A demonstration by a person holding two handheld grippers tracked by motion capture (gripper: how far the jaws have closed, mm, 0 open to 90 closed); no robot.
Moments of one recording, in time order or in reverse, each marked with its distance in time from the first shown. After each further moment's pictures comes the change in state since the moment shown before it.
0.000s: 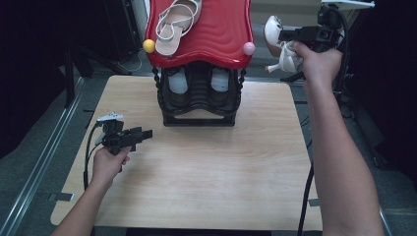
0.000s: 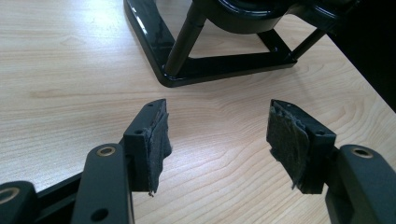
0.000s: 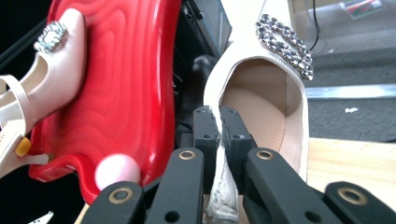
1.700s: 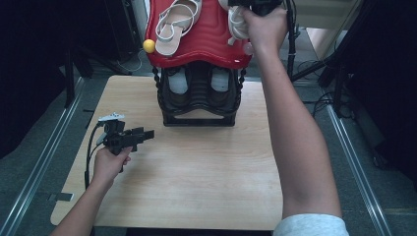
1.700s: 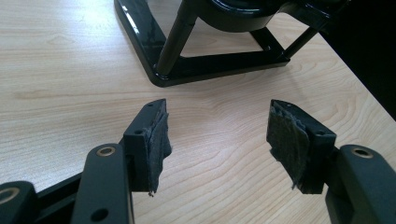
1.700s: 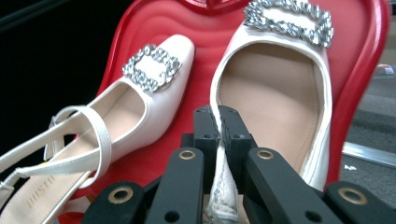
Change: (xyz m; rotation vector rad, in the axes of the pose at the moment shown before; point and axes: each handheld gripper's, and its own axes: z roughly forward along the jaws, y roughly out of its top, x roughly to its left) left arm -0.001 0.000 0.003 0.002 -0.026 -0.001; right arm 0.128 0.036 0.070 -0.017 0.011 -0.282
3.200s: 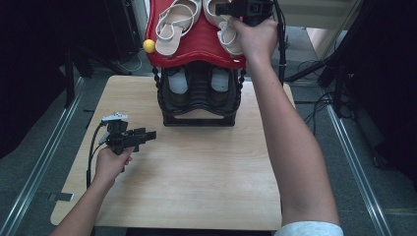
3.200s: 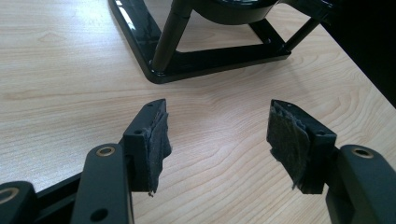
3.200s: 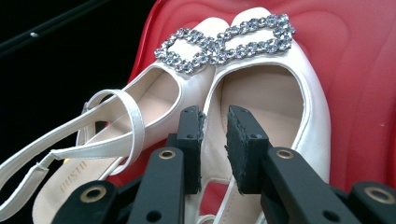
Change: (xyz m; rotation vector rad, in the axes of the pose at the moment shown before) left arm -0.002 0.001 0.005 0.022 0.001 0.023; right arm 0.010 -0.020 0.009 -0.016 0.104 0.031
